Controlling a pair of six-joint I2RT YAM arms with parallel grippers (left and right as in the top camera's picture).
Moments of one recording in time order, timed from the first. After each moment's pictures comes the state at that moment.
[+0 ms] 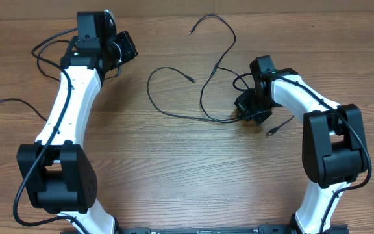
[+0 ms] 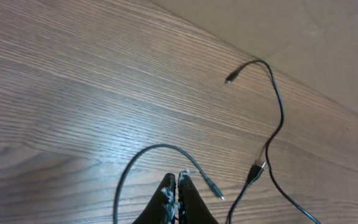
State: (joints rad) left arm -0.03 1.84 1.56 -0.50 0.25 -0.49; right arm 0.20 2.04 1.33 -0.80 -0.27 1.04
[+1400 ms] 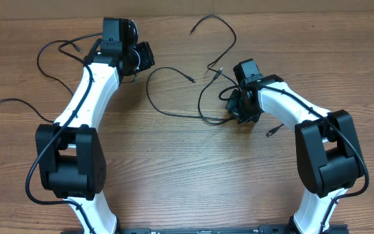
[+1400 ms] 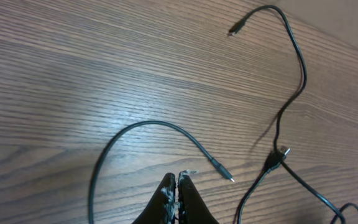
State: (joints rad) left arm -0.12 1.96 1.56 -0.49 0.25 -0.44; right arm 0.32 1.98 1.28 -0.67 -0.07 0.77
